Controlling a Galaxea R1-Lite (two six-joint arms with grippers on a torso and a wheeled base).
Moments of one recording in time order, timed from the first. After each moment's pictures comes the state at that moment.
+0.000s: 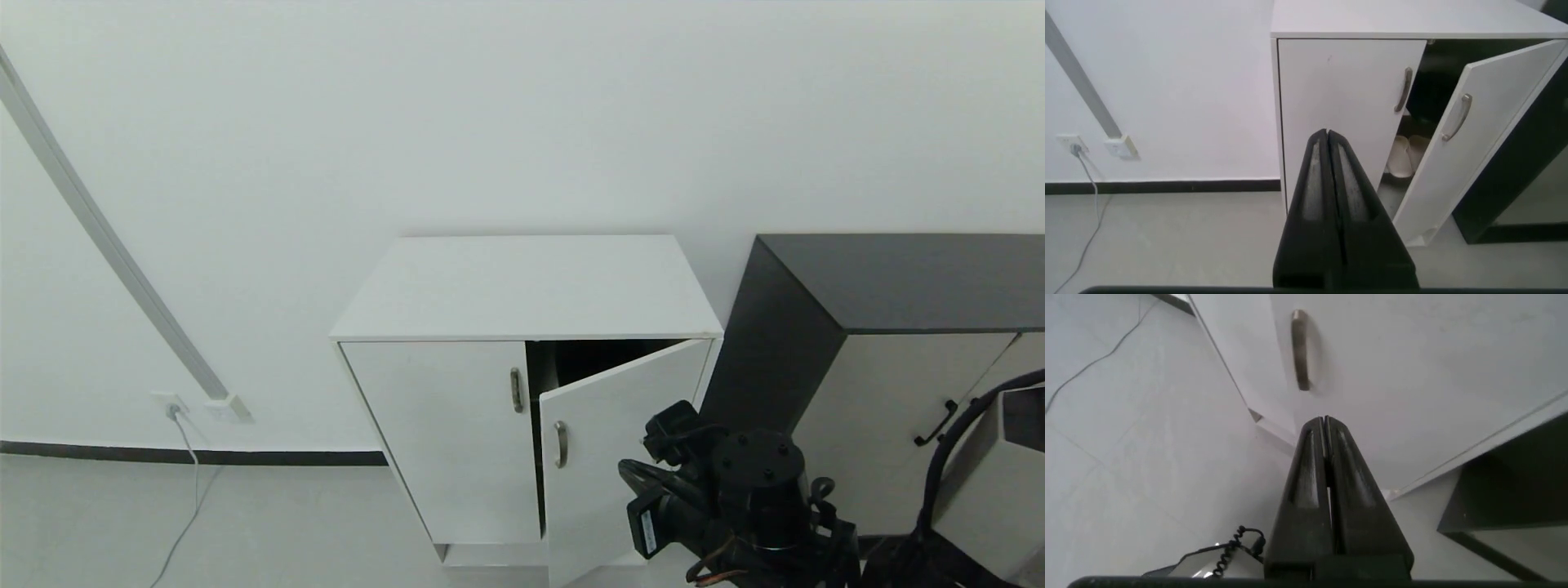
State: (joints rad) left arm 0.00 0.00 0.00 0.00 0.00 -0.01; right arm 0.83 2.02 -0.51 -1.19 -0.24 0.08
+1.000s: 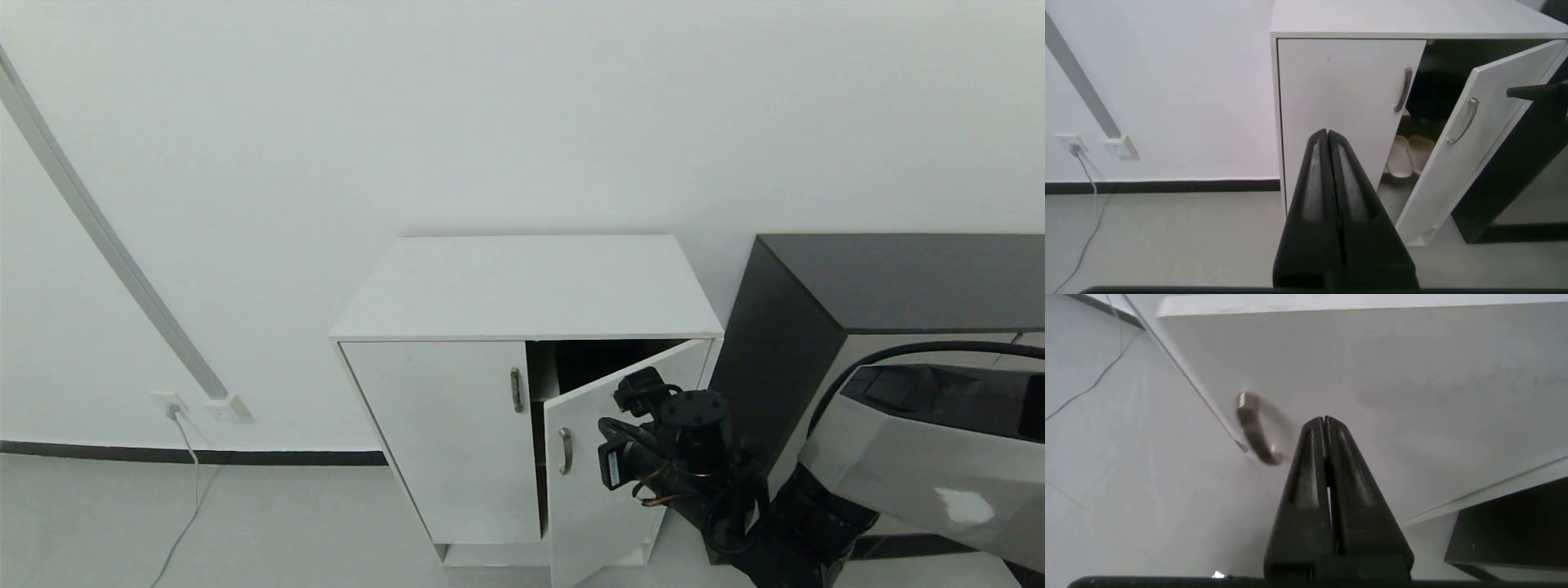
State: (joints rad) left arm 0.00 0.00 0.00 0.00 0.00 -0.01; right arm 0.72 2.25 -0.81 -1.18 -0.20 0.08
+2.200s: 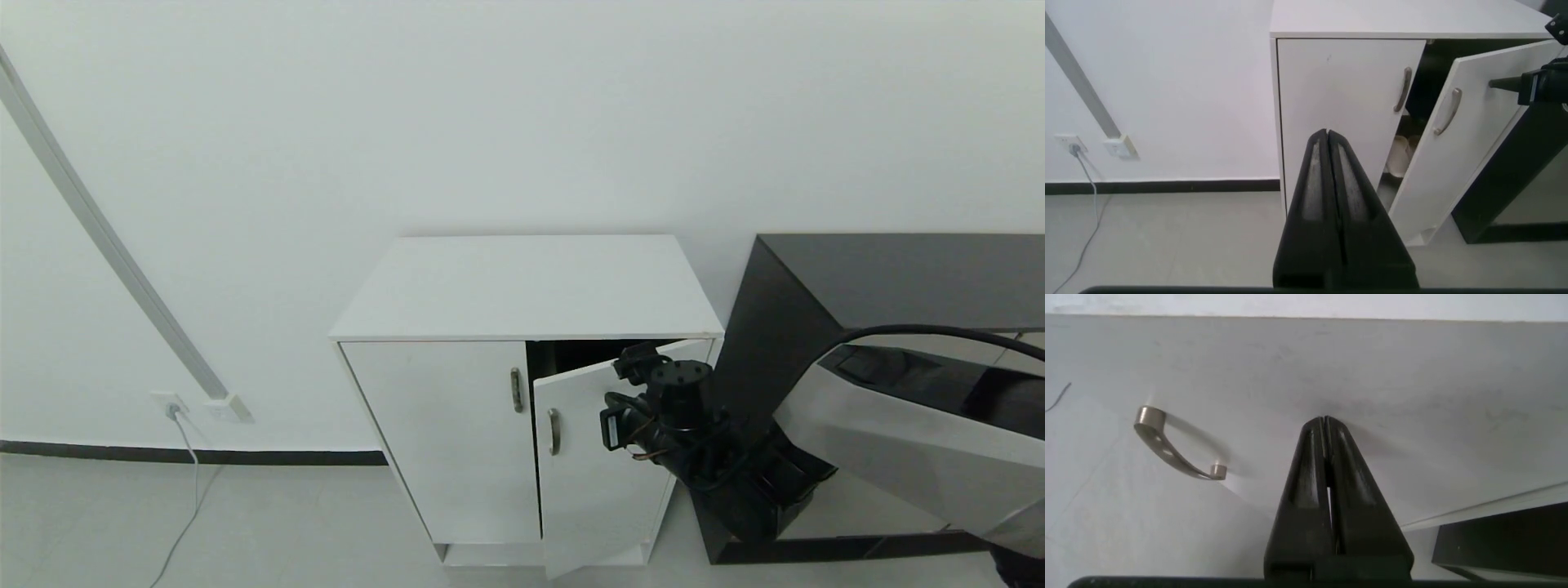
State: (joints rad) left arm 0.00 0.00 0.00 0.00 0.00 -0.01; right arm 0.63 2.34 -1.04 -1.02 -0.20 0.08
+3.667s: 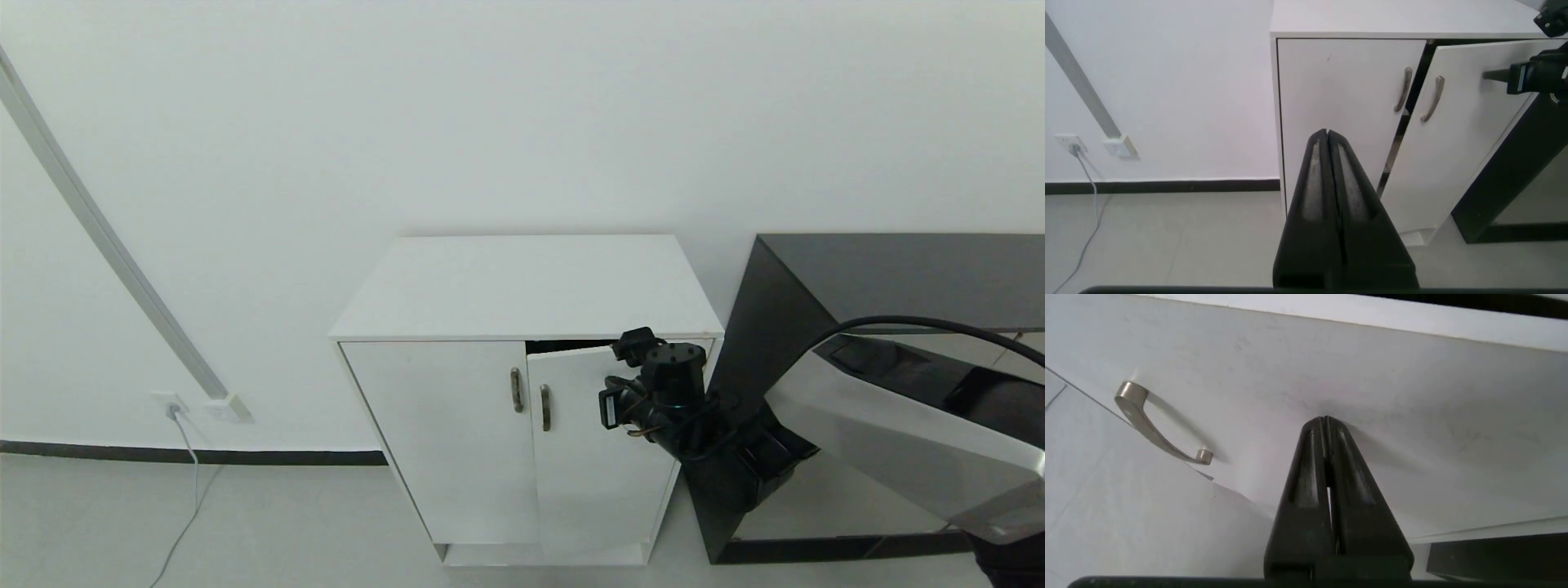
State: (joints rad) left arm 0.00 0.00 0.00 0.00 0.00 -0.01; right arm 0.60 2.39 -1.19 -0.93 -0.20 0.07
